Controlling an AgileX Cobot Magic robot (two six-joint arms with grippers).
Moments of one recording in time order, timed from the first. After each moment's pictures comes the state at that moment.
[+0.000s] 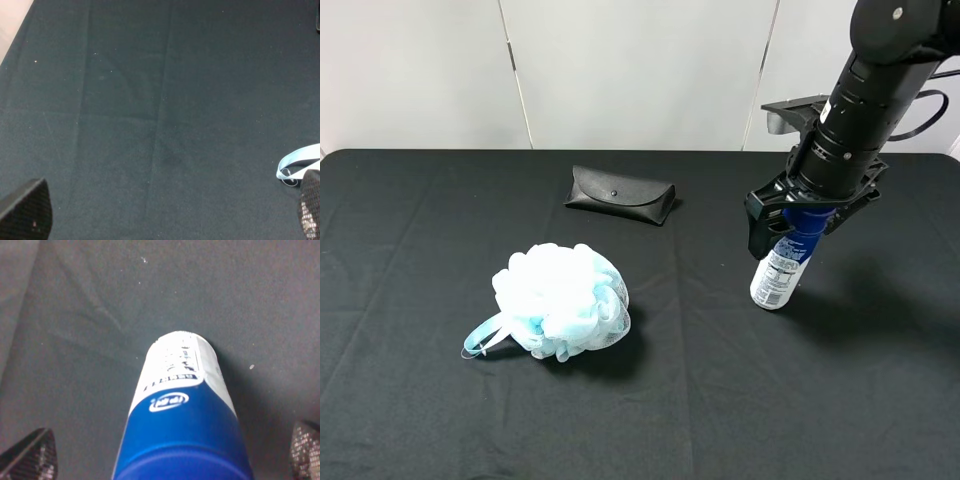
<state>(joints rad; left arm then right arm) 0.08 0.00 -0.49 0.04 1.06 -0.06 0.37 1.68 -1.16 0.09 1.00 -0.07</state>
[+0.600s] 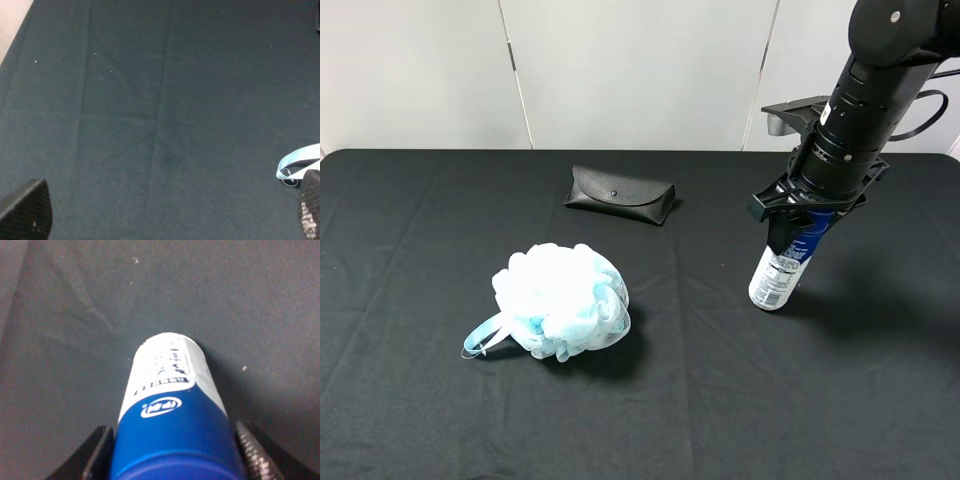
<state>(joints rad) 0.08 0.00 -0.49 0.04 1.06 -0.06 0.37 1.69 -1.16 0.07 1.00 -0.07</state>
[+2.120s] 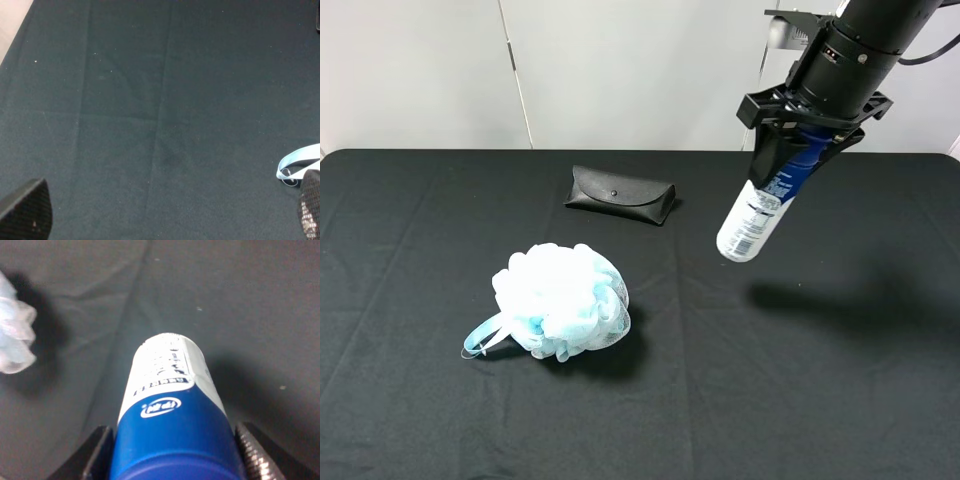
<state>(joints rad) 0.08 0.00 -0.49 0.04 1.06 -0.06 0.37 1.65 -1.42 0.22 1.21 -0.08</state>
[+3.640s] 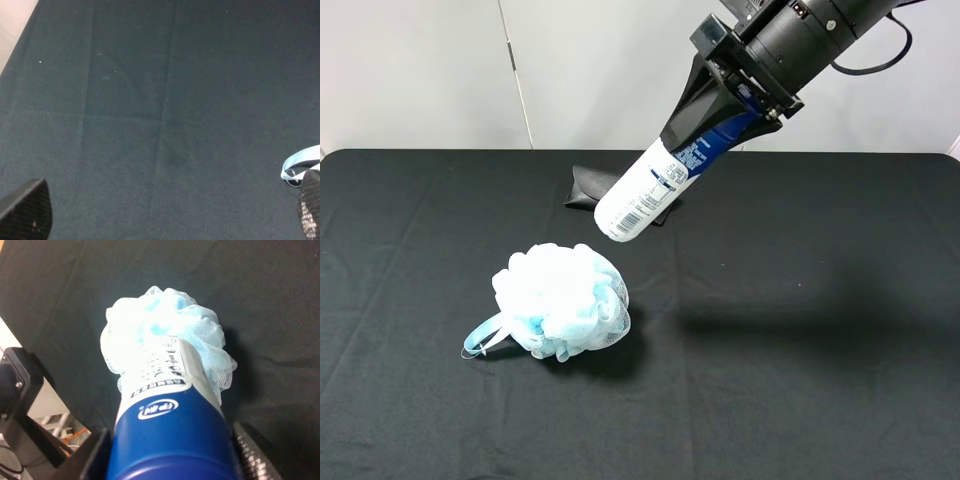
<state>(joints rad) 0.08 0.00 -0.49 0.05 1.06 -0.06 0.37 1.65 -1.42 0.73 1.19 -0.41</state>
